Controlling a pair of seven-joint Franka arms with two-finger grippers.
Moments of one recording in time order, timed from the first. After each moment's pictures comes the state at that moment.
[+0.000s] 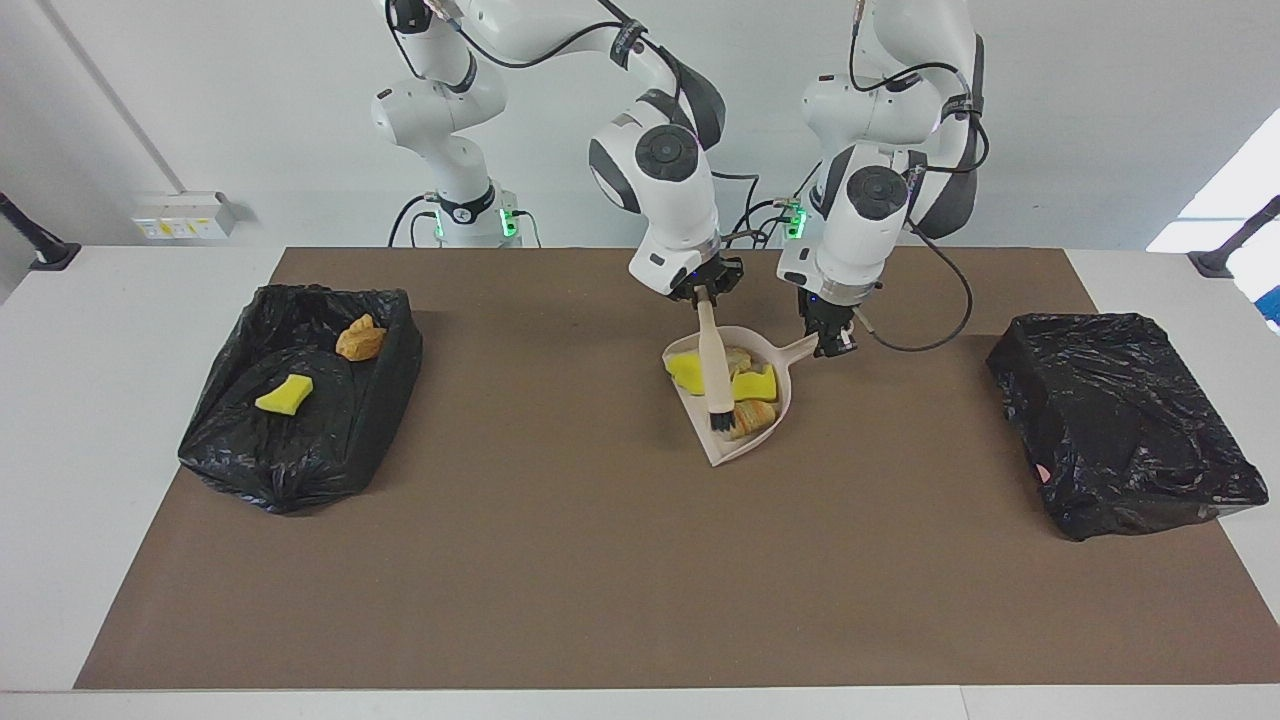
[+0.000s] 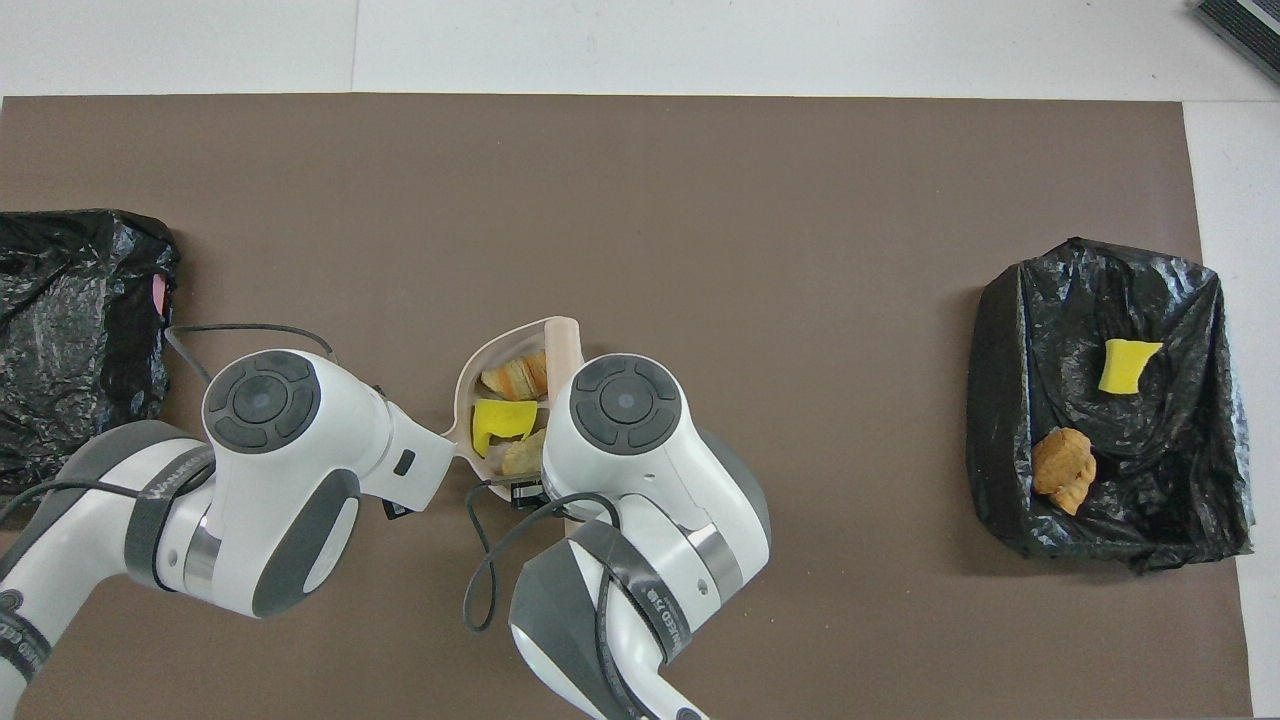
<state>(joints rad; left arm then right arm) -0.32 -0.04 -0.08 -2.26 0.01 2.13 0.87 0.52 0.23 0.19 -1.75 0.28 1.98 0.57</state>
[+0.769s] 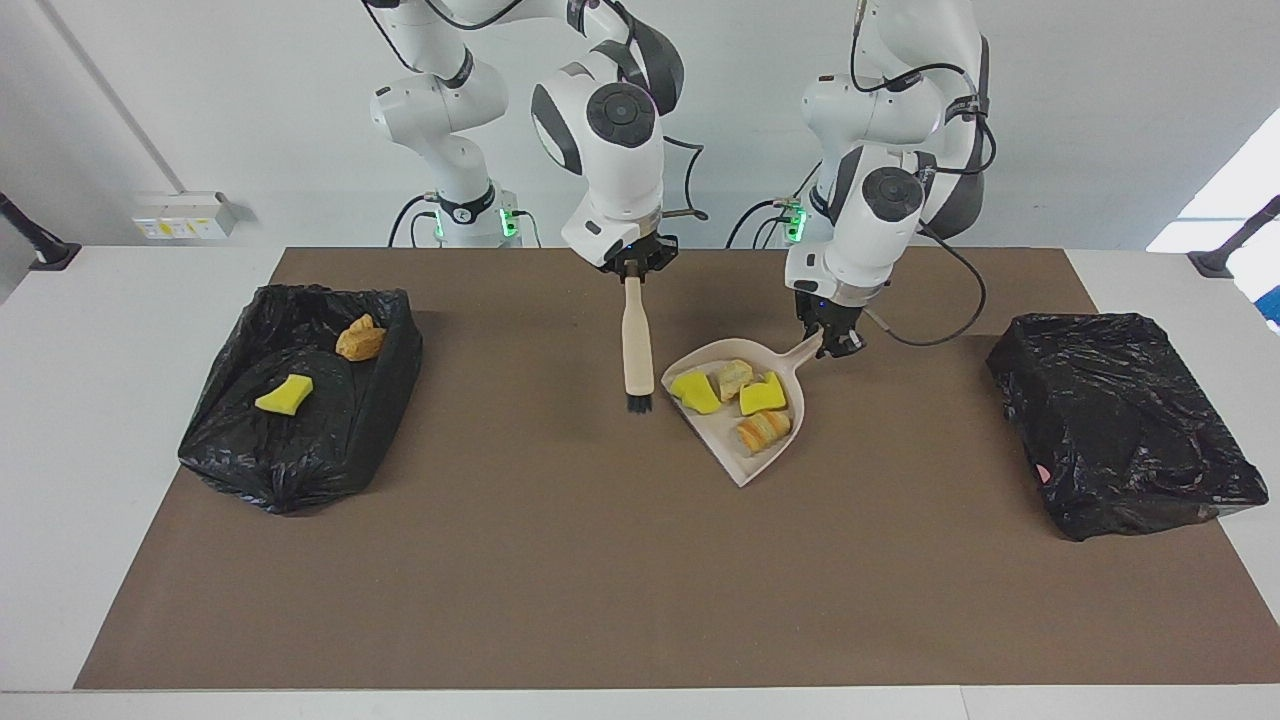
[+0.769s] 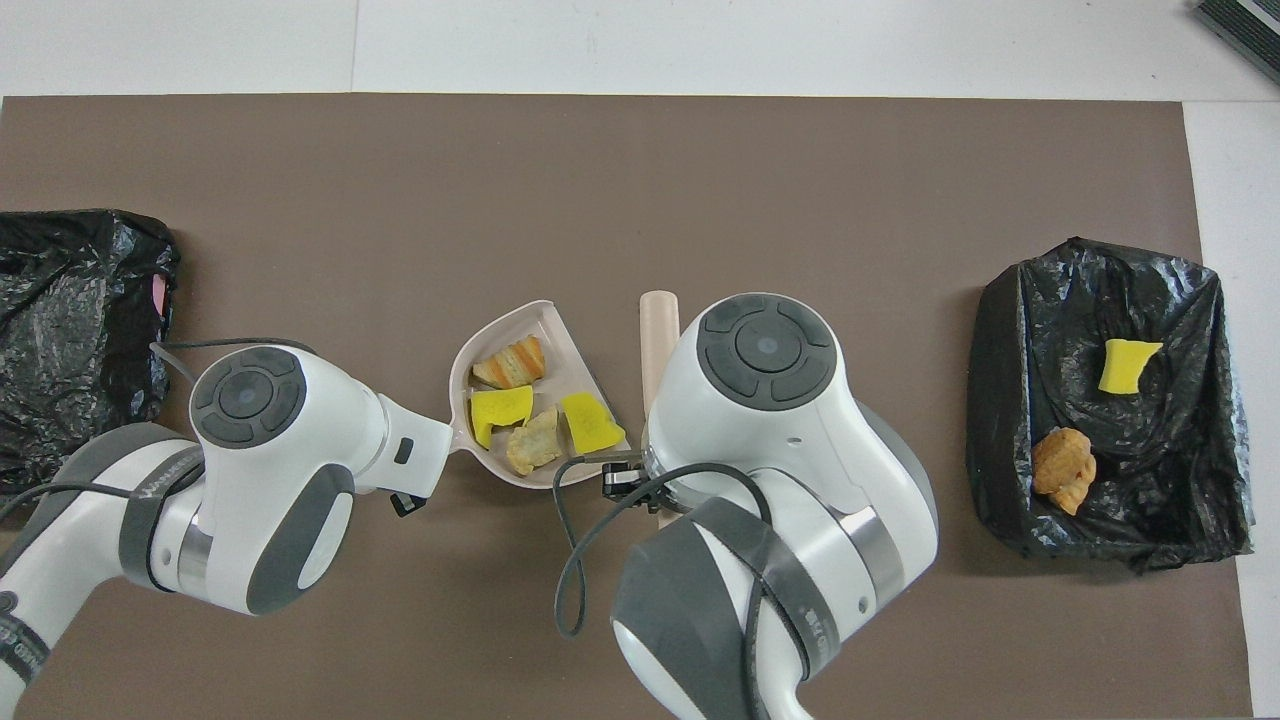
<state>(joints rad) -0.29 -0.05 -0.07 -2.25 -0.05 2.14 0.71 0.43 0.13 0.19 -1.75 0.12 1.66 0.57</state>
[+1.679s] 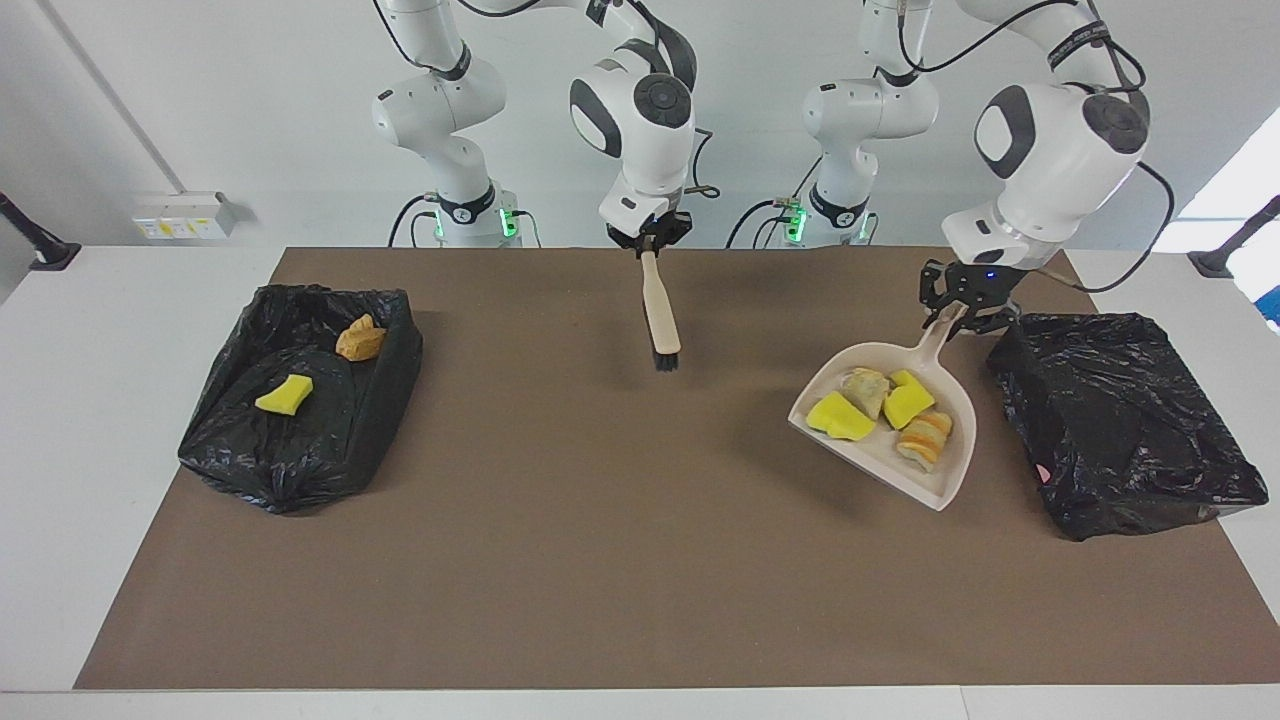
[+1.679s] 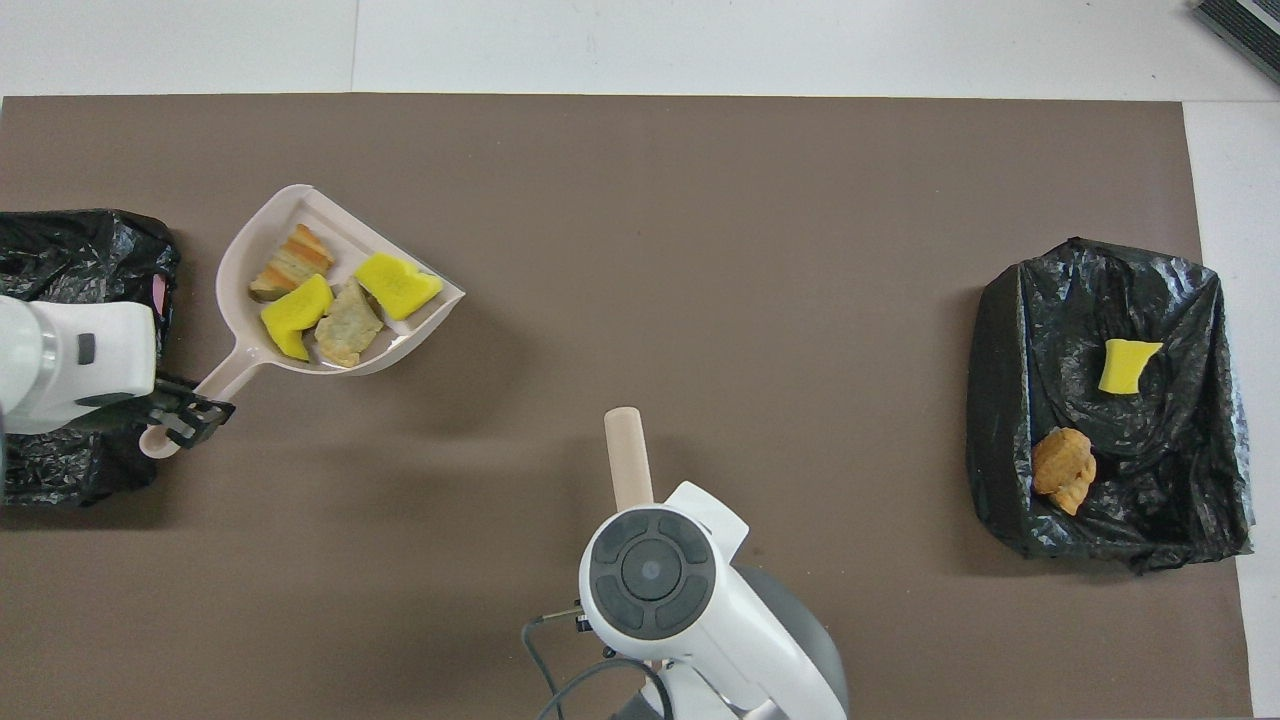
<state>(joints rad) 0.07 -0.13 -0.05 -2.04 -0.11 1.88 0.69 0.62 0.00 0.20 -2.06 0.18 1.89 0.65</state>
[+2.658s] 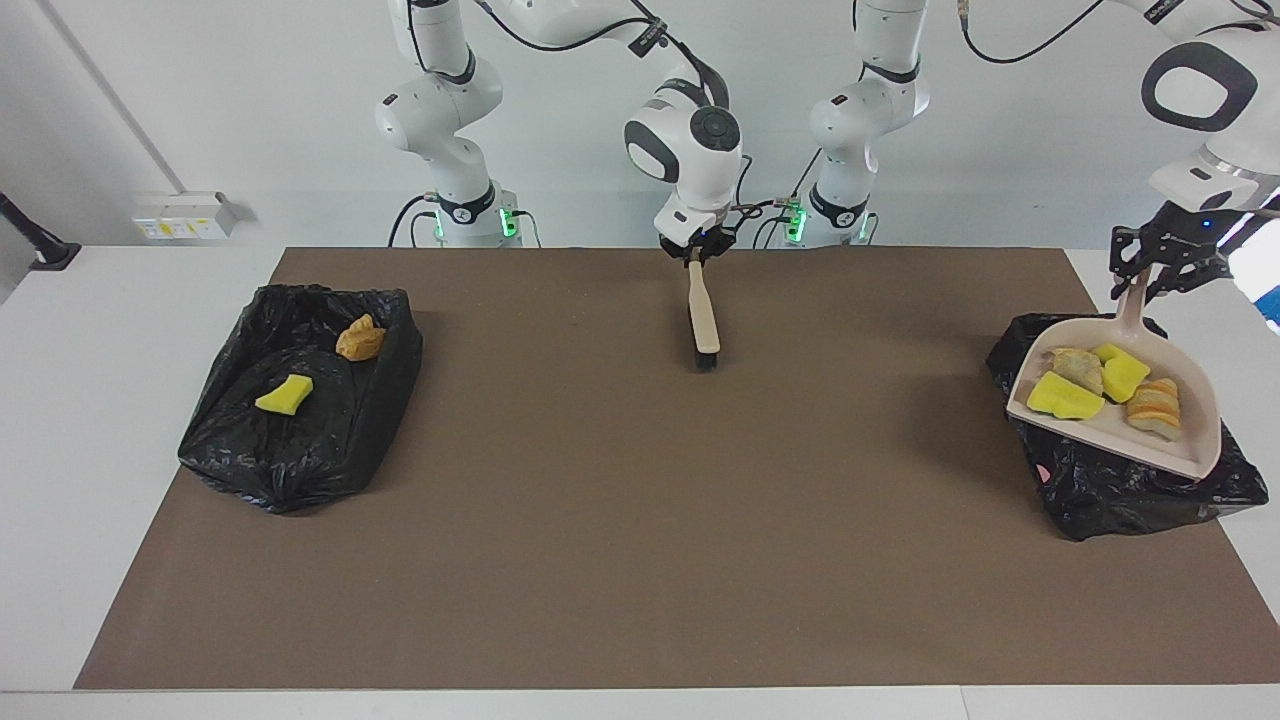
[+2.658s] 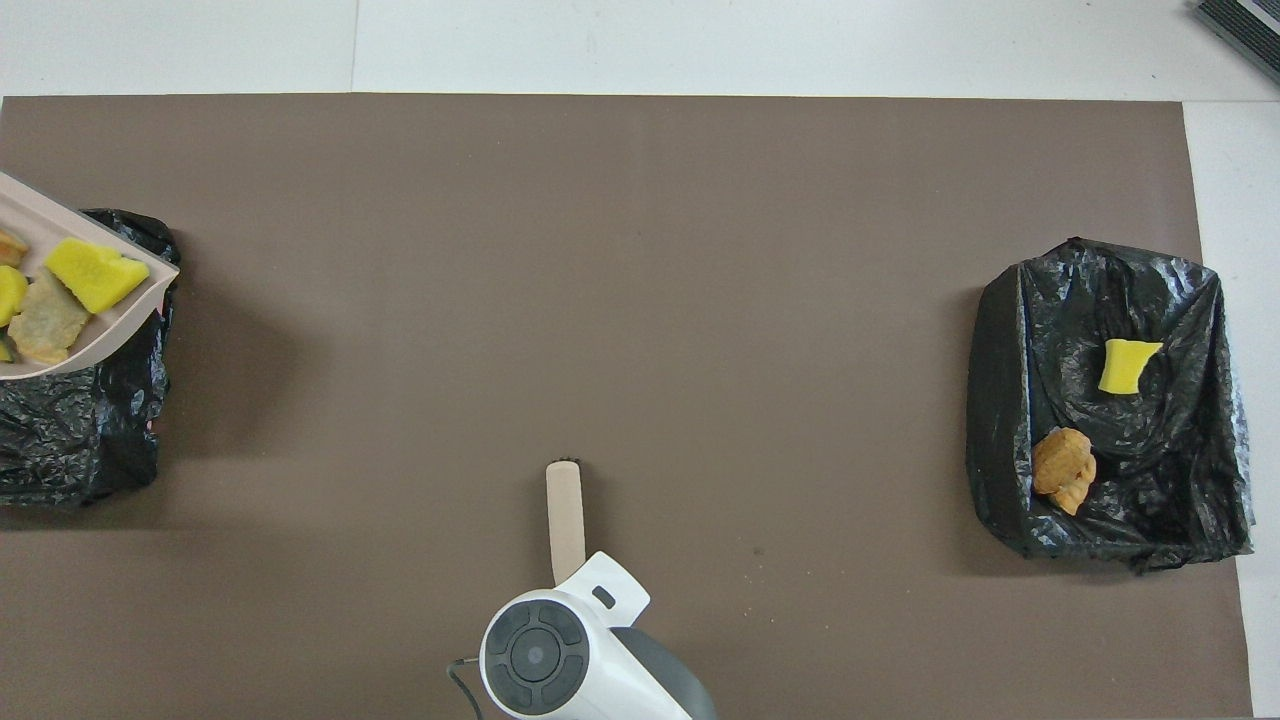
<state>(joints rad) 0.50 -0.10 -0.04 -1.94 -0.04 1.95 1.10 0.78 0.15 0.20 -2.10 0.19 2.12 0.84</state>
